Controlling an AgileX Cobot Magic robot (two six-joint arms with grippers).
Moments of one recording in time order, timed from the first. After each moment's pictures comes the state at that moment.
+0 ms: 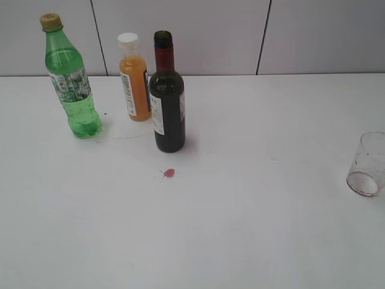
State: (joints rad) left arm -0.08 -0.01 -0.47 -0.09 1.09 -0.01; right arm 0.07 0.70 -0.12 0.07 -0.38 -0.12
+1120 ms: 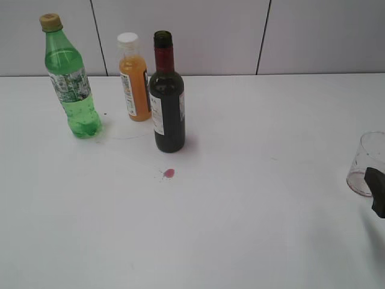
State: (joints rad) left arm -0.08 -0.01 -0.47 -0.09 1.09 -0.01; right arm 0.07 1.44 0.00 0.04 -0.99 0.00
